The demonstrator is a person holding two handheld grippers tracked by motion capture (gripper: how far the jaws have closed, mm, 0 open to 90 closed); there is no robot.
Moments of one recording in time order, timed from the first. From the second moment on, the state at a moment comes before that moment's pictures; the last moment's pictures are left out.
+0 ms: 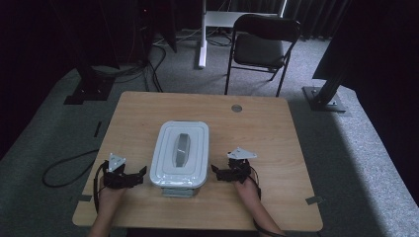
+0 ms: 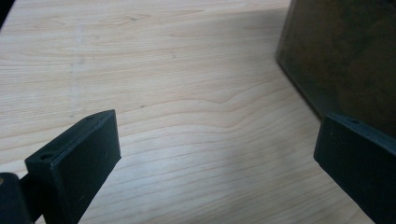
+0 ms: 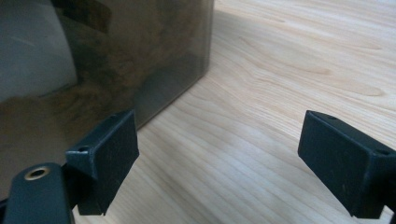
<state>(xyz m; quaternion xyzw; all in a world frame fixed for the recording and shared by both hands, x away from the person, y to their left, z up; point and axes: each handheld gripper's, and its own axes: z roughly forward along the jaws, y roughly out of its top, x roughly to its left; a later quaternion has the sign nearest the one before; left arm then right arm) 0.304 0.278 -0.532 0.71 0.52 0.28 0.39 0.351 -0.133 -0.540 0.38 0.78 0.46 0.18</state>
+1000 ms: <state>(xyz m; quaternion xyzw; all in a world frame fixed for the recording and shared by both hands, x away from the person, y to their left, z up) 0.289 0.279 -0.530 0.71 0.50 0.29 0.41 0.345 -0.172 -0.535 0.41 0.76 0.46 0.22</state>
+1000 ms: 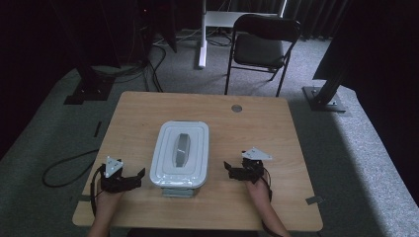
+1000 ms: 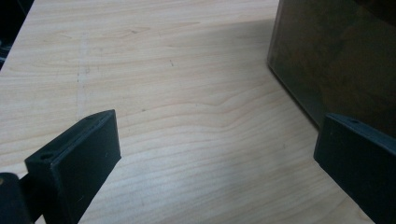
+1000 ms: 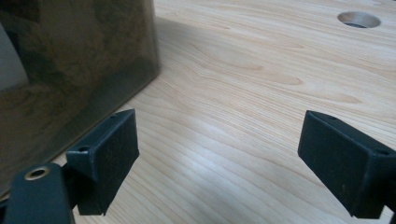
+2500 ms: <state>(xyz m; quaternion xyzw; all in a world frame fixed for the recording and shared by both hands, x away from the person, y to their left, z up) 0.245 0.333 -0.548 0.67 0.56 0.33 0.35 0.302 -0.270 -0.546 0.52 0.69 0.41 0.29</state>
